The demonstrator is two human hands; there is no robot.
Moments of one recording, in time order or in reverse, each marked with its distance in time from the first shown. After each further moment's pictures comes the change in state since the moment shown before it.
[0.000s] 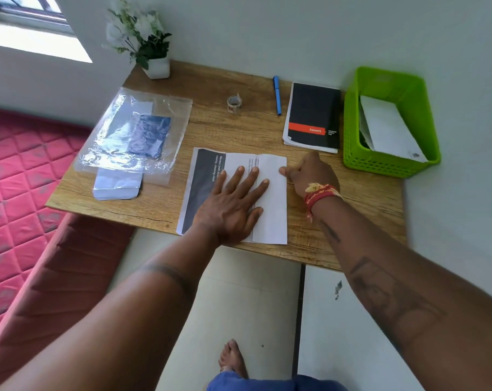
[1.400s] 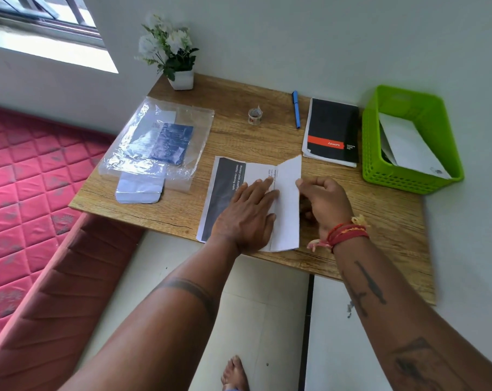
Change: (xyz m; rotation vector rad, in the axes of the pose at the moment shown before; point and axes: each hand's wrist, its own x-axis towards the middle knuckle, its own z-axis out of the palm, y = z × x) left_hand -0.009 0.001 -0.002 -0.200 0.167 -0.046; right_hand -0.062 -0.010 0.008 0.851 -0.066 0.130
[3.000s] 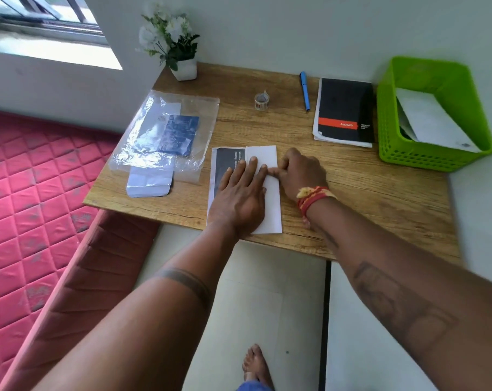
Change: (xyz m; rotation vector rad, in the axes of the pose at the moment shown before) left_hand -0.004 -0.031 0.002 0.080 0.015 -0.218; right_hand 0.028 -0.002 0.062 -0.863 -0.045 -0.464
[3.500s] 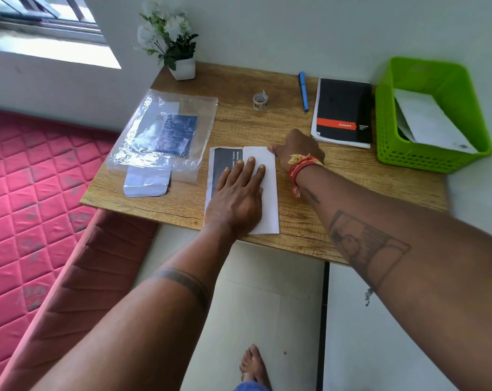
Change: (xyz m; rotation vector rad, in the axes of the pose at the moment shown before) left_hand 0.000 0.002 -0.003 0.022 -0.011 -0.005; right_hand 0.051 -0.022 -0.016 -0.052 -0.071 0.221
